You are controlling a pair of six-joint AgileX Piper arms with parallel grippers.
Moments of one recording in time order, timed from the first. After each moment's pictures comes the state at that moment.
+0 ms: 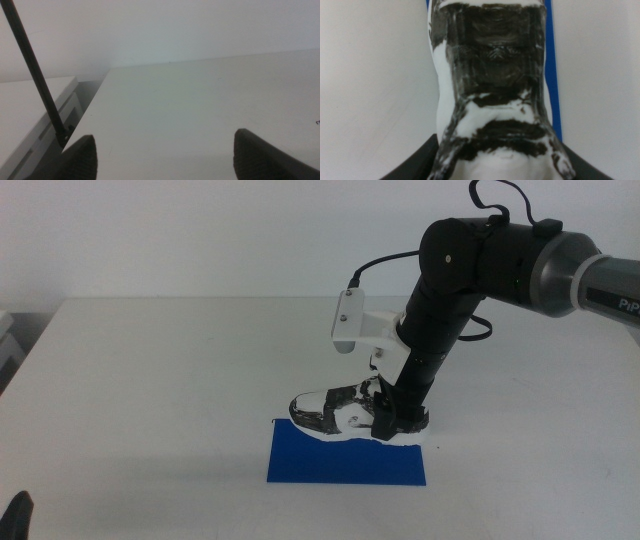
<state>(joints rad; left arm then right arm) 0.04 -0.01 0.03 0.10 0.17 -0.03 0.50 1.96 -1.60 0.24 1.10 -0.97</state>
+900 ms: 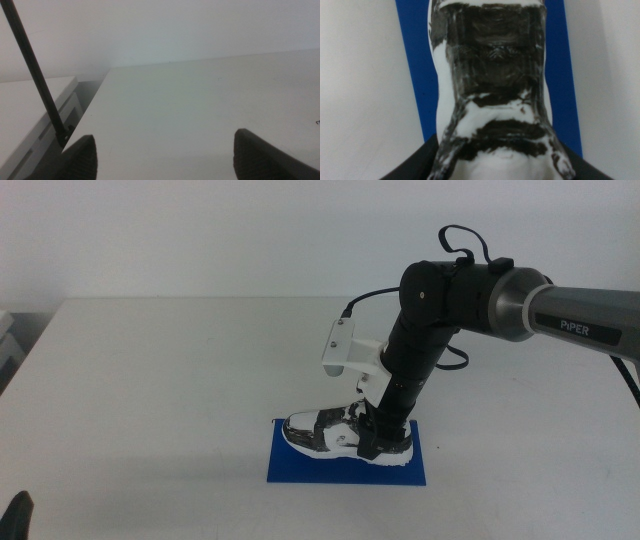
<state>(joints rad) 0.04 -0.01 0.03 0.10 0.17 -0.03 0.50 2.08 -1.60 0.30 1.01 -0.96</state>
